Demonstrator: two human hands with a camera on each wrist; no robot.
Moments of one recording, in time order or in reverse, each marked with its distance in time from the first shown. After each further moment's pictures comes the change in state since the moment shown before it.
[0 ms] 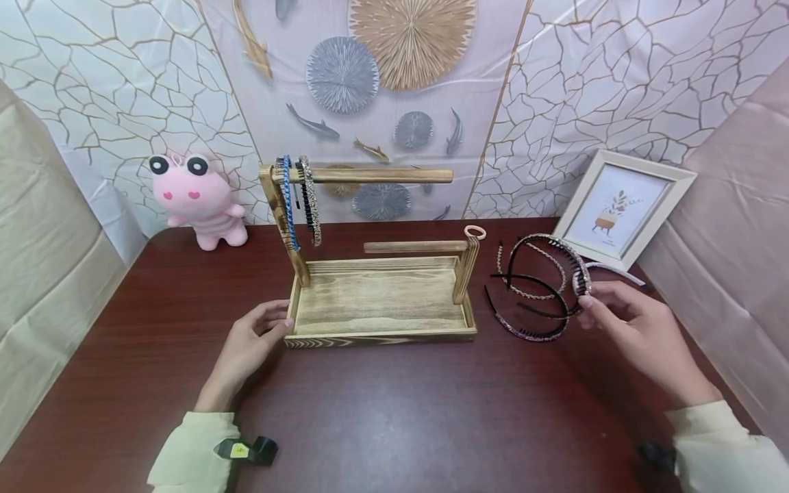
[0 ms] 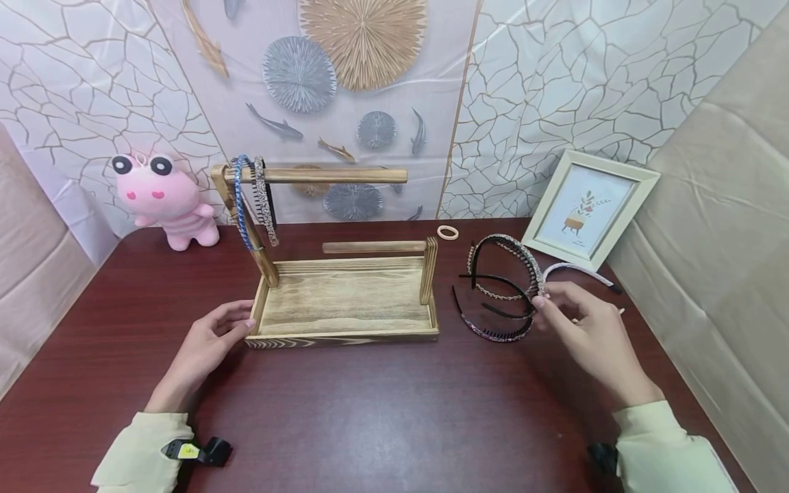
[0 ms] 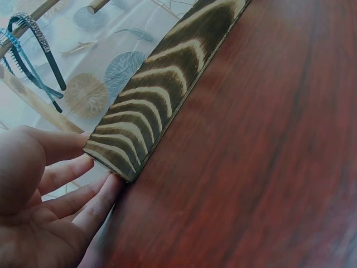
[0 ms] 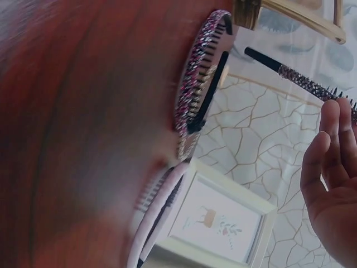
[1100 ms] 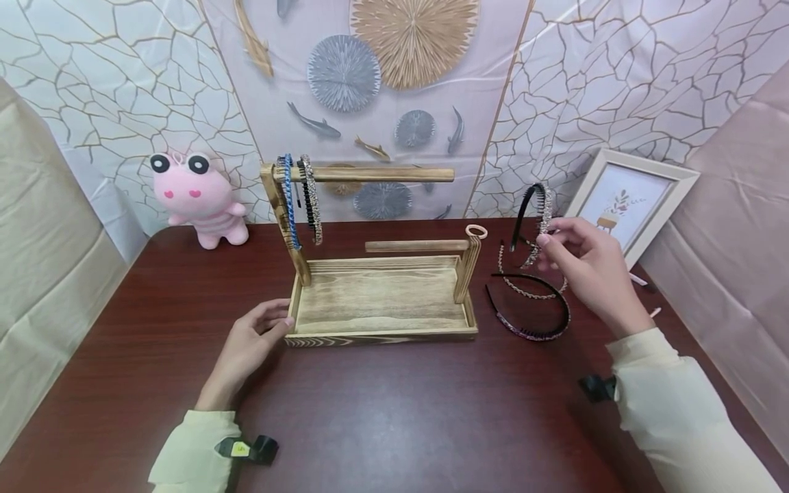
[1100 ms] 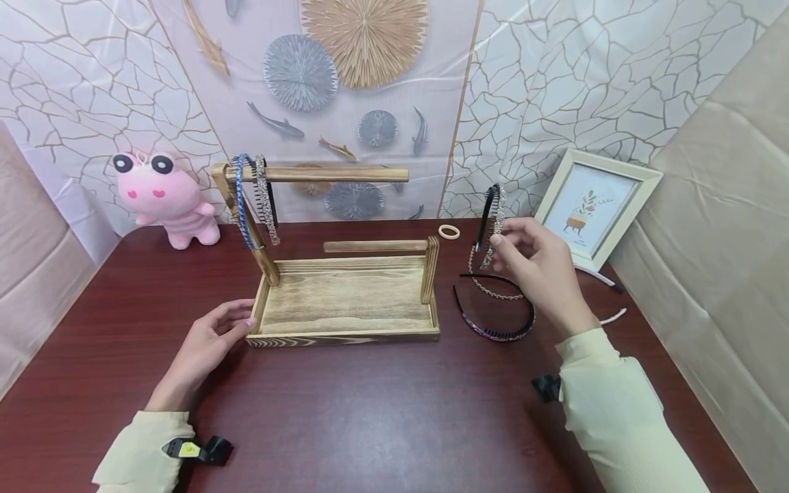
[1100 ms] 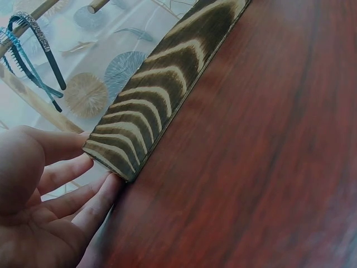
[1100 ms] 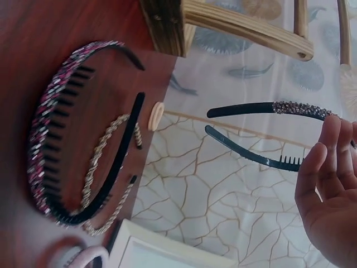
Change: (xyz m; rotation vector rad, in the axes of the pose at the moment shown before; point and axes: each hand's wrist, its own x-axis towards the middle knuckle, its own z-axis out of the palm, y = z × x) left_hand 0.001 -0.002 0.000 0.012 0.000 0.005; right_hand 0.079 -0.034 0.033 0.128 0.024 0.001
